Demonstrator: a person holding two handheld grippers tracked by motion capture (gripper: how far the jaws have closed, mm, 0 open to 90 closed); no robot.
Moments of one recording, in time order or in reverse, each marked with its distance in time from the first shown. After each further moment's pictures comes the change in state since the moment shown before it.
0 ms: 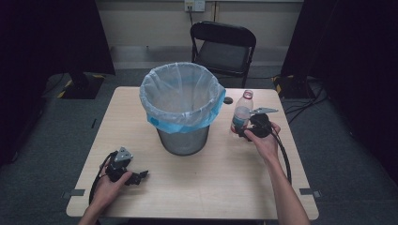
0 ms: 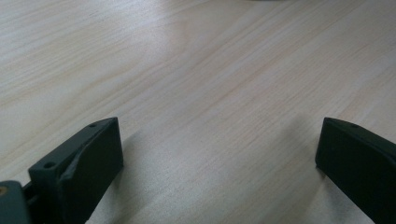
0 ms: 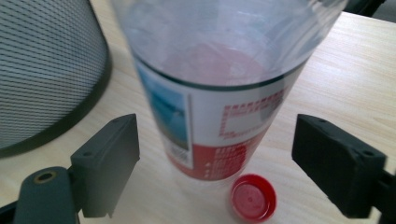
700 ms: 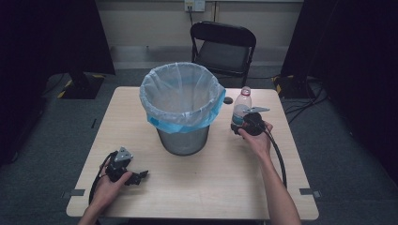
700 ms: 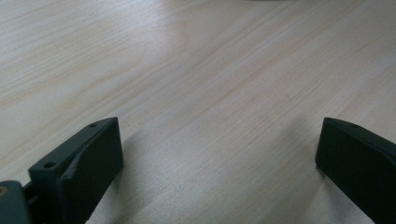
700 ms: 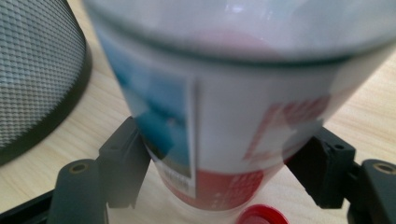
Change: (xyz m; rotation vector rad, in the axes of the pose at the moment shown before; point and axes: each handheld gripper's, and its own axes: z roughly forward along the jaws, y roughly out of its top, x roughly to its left) left arm 0.000 0.000 0.000 -0.003 -0.004 0.001; right arm 0.003 0.000 0.031 0.014 -0.030 -0.010
